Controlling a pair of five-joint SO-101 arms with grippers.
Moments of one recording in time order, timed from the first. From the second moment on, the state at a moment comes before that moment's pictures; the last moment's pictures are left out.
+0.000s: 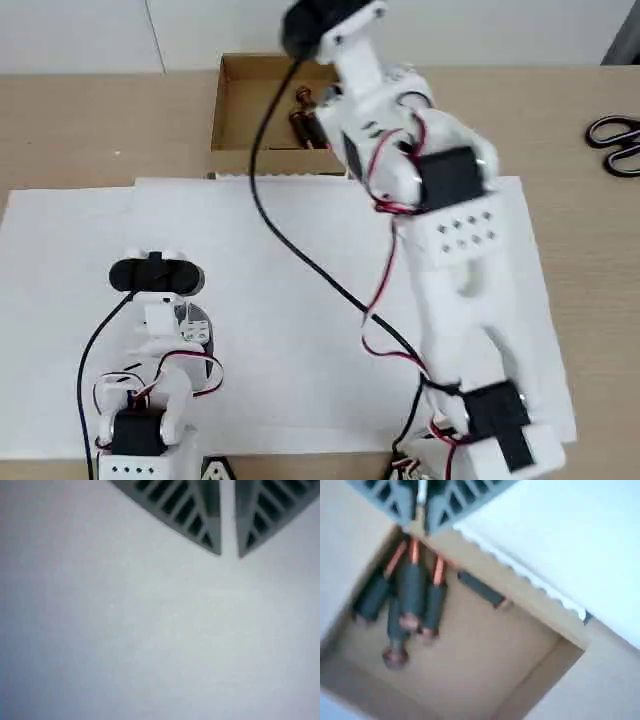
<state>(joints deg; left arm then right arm) -2.5 -102.6 91.9 67.2 5.8 -19.8 -8.1 -24.2 70.6 11.3</state>
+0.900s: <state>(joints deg) -2.5 -102.6 91.9 67.2 5.8 -0.4 -50.8 24.2 78.8 -8.8</state>
